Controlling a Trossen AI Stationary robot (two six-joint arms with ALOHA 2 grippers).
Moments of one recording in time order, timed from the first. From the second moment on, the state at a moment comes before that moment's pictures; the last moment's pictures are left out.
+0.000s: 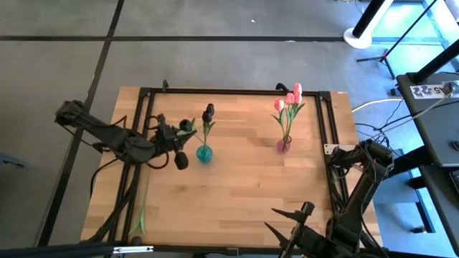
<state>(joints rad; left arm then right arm) -0.45 1.03 0.95 -0.25 -1.03 -0.23 1.04 1.81 1.51 0.03 1.52 0.20</state>
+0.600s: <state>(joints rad) -0.44 1.03 0.95 -0.32 -0.91 -0.34 1.04 1.81 1.51 0.02 1.51 0.20</state>
